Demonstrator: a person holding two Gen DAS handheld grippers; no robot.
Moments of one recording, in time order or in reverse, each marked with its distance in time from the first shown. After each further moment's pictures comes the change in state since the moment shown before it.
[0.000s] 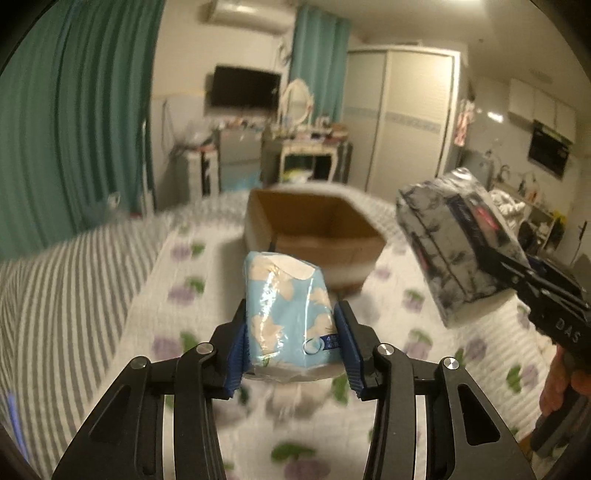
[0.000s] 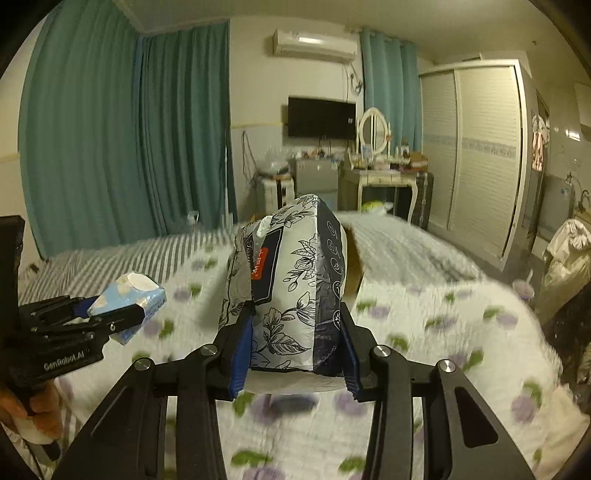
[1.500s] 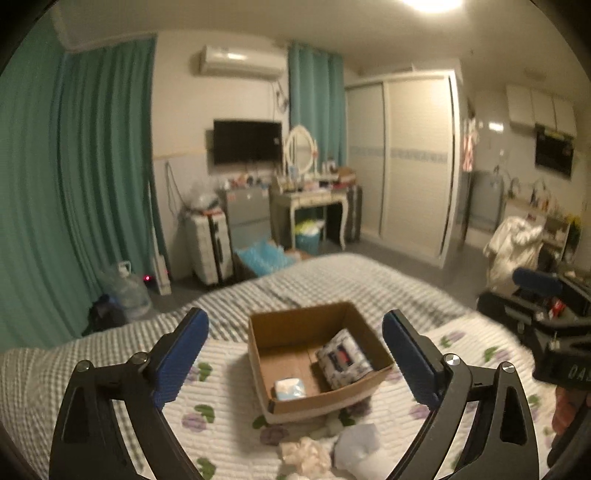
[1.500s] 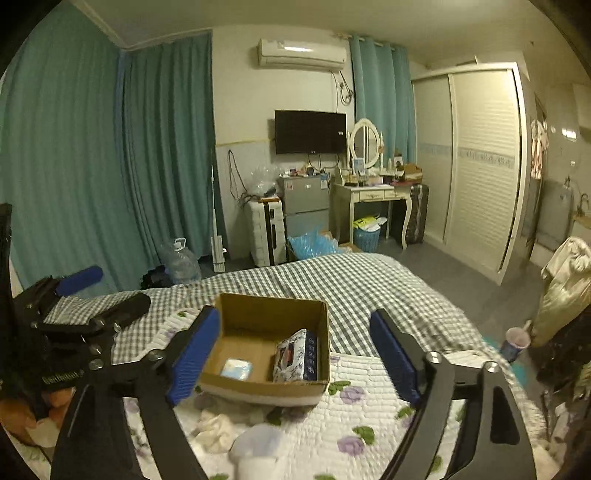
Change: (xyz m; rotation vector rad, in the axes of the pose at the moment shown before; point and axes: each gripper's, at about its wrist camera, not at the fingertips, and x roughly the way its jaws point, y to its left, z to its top) left arm 0.003 -0.025 0.138 0.054 -0.164 0.078; right arm 0.039 -0.056 0.146 0.021 -0.005 -0.016
